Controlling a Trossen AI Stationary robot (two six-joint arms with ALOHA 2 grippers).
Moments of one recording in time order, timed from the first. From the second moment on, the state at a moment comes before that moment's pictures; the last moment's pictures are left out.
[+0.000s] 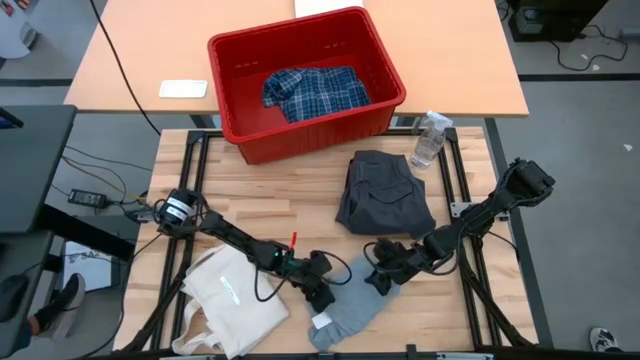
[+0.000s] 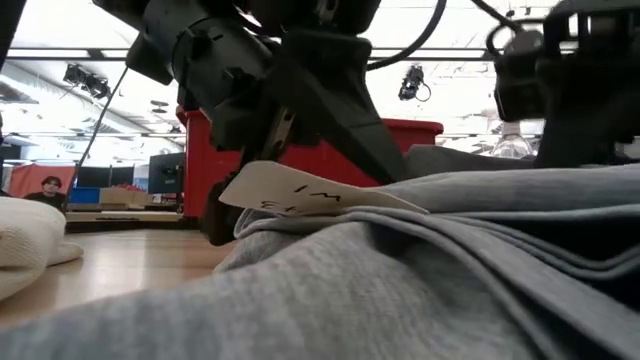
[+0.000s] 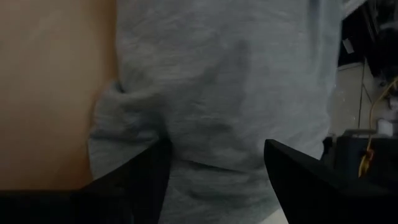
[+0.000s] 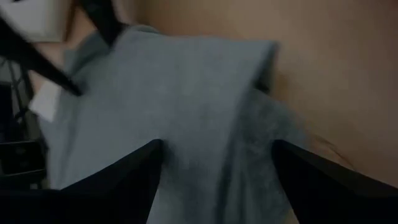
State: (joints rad) left arm -0.38 2.00 1.13 0.16 0.04 -1.07; right arm 0.54 1.50 0.66 -0.08 0.22 1.25
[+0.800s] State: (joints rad) left arm -0.34 2.11 1.13 0.48 -0.02 -1.03; right arm 0.50 1.61 0.43 0.49 0.11 1.25
